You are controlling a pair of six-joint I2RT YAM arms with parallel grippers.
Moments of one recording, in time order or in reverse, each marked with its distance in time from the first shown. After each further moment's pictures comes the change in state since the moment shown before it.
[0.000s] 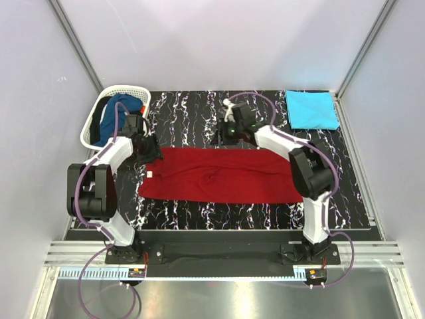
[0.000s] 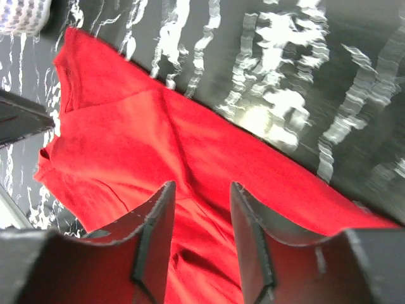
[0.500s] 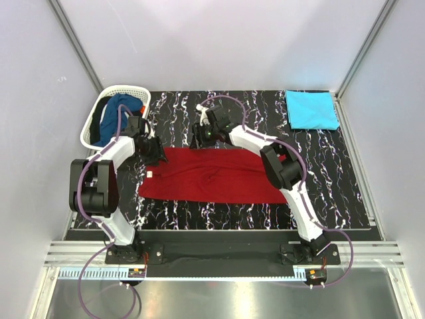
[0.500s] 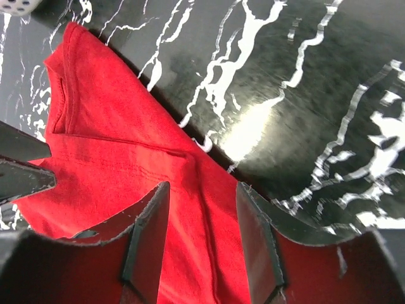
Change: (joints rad) left arm 0.000 0.050 -0.001 0.008 0.106 0.000; right arm 0.124 0.361 0.390 -0.034 -0.034 -0.069
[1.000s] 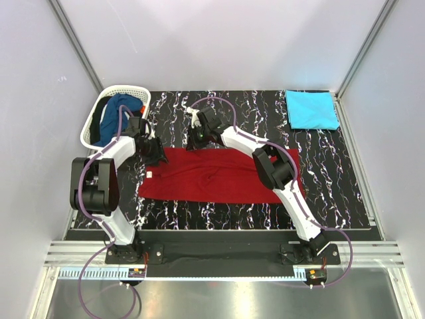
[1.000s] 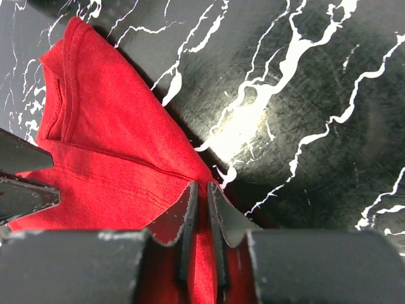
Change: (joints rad) left arm 0.000 0.017 -0.004 0.011 -0.001 -0.001; right arm 0.048 0.122 0.176 -0.067 0.003 -0.051
